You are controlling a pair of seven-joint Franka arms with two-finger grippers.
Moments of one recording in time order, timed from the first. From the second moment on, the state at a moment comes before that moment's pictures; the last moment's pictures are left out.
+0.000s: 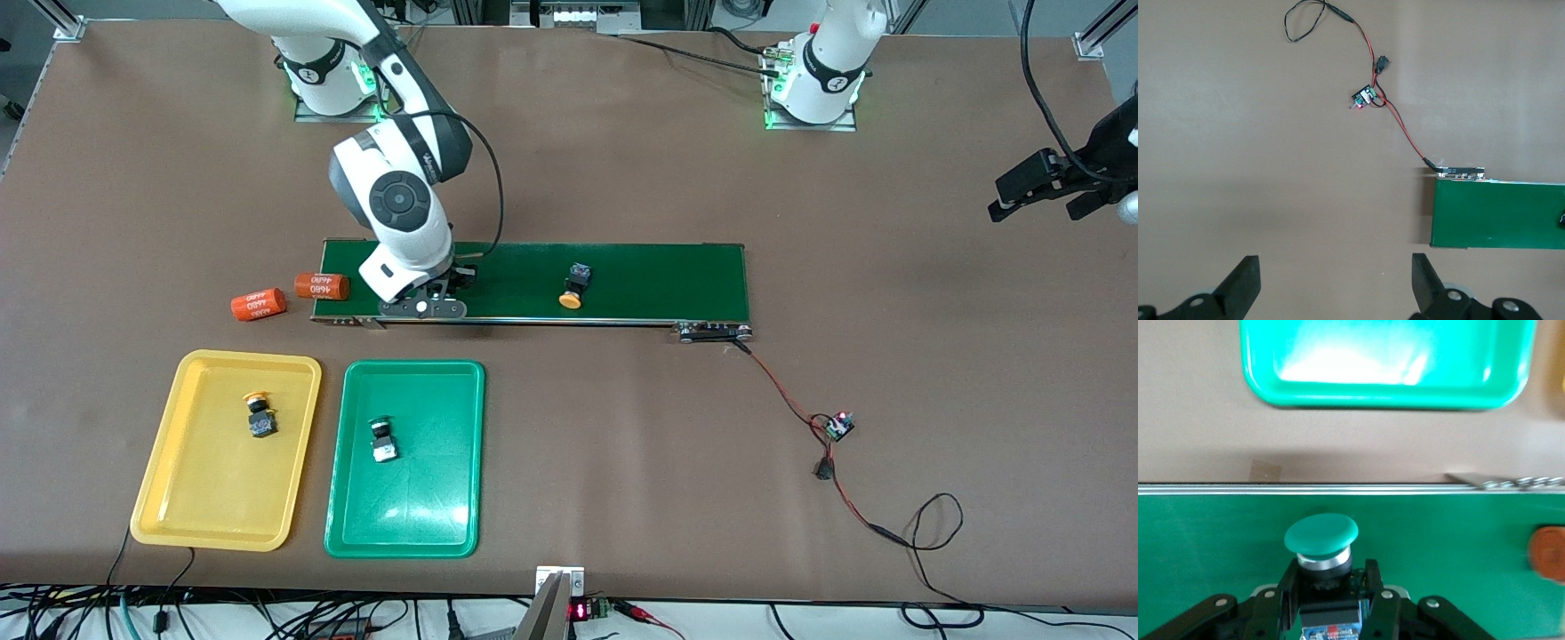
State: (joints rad) left arm -0.05 -0.05 0.08 -1.61 -0.04 1.59 -0.03; right arm 0.51 0.39 0.03 -1.82 -0.09 2.07 0.55
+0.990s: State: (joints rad) left arm -0.05 -0.05 0.08 -1.61 -0.04 1.60 -0.03; right arm 0.46 0.58 -0.08 -1.68 -0.10 2.47 0.24
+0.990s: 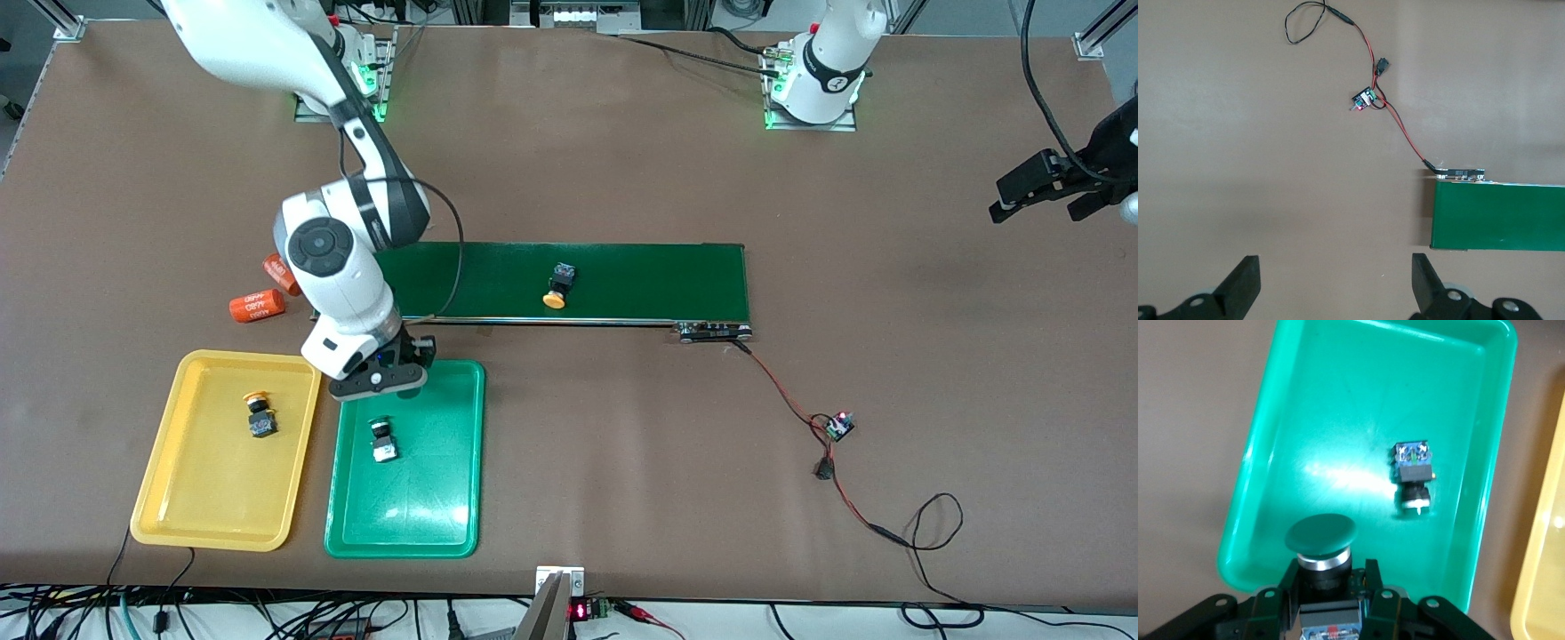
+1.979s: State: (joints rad) left arm -0.05 -0.04 0.08 -1.61 -0.04 1.63 -0.03; right arm 0.46 0.70 -0.10 -1.63 -0.12 2.61 0.23
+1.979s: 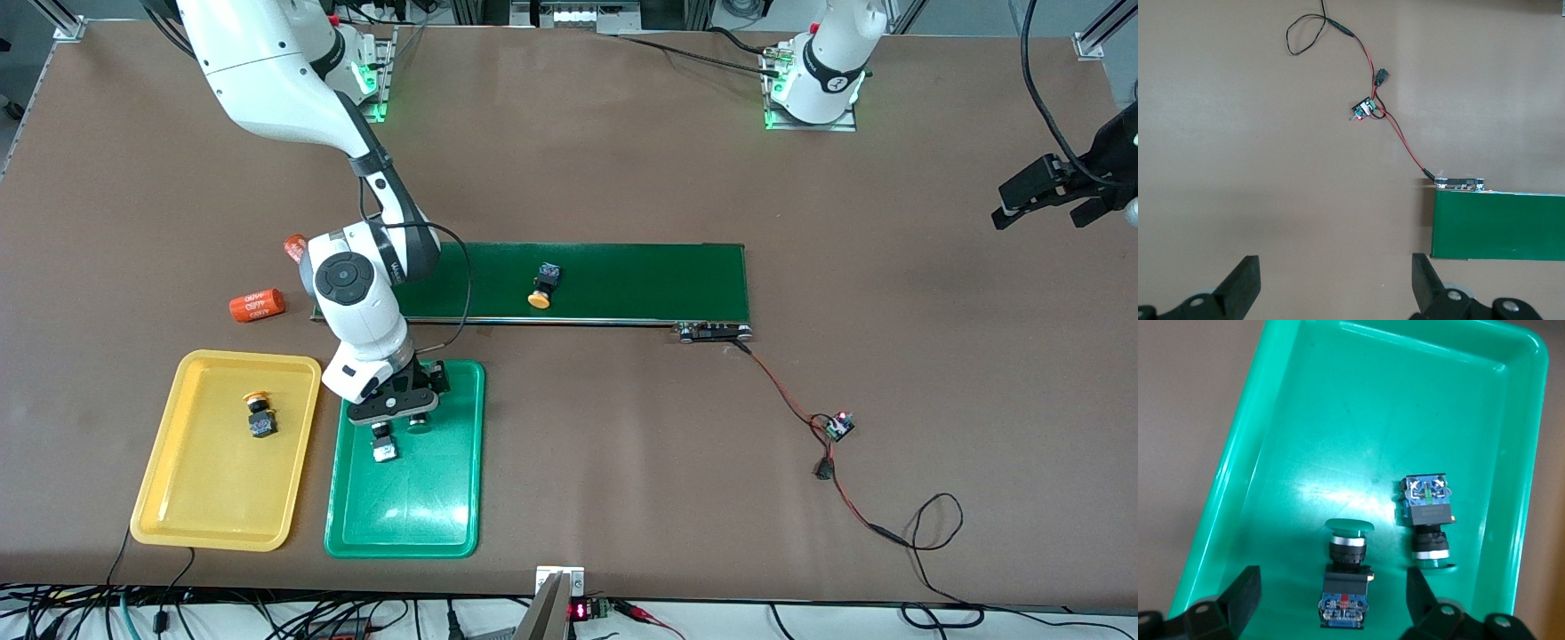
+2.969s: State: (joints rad) left arm -0.05 -0.04 0.08 -1.62 -0.04 1.63 -0.03; right arm 0.49 0.52 -0.10 -1.61 -0.07 2.11 0.38
